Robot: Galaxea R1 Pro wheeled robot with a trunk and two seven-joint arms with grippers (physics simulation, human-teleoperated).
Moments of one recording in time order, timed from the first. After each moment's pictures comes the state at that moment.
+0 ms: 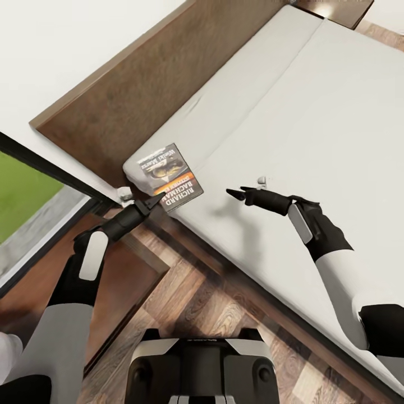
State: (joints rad) left arm -0.84 0.01 0.13 -1.22 0.70 0.64 -0.76; right arm -1.16 -0.14 0.15 -0.81 -0.39 0.39 0.77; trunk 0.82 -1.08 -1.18
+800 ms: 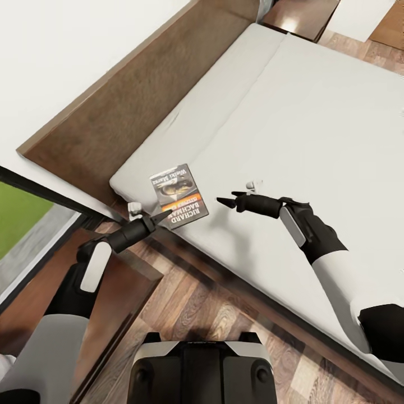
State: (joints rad) left arm -0.78 0.06 0.03 -1.21 0.67 0.64 -0.78; right arm -1.16 -0.14 0.28 -0.83 -0.39 0.38 0.77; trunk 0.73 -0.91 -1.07
